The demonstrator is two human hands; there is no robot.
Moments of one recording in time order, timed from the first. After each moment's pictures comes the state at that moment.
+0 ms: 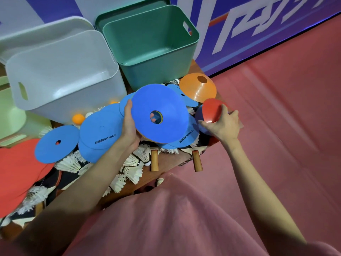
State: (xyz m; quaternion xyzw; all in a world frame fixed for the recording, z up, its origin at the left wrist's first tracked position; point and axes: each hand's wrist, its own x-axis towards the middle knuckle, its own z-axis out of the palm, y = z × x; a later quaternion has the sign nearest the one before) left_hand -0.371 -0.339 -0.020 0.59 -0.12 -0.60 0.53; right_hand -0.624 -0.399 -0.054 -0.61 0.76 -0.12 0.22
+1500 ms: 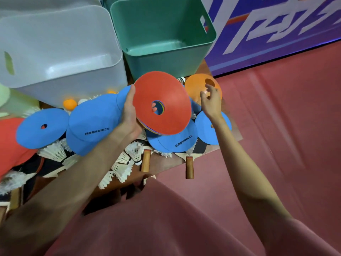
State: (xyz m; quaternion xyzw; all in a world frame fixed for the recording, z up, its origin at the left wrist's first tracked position) left_hand -0.371 -0.382 -0.020 0.53 -0.01 -0.61 0.59; right_hand -0.571 -0.509 -0.080 -0.65 0.64 -0.24 0.34
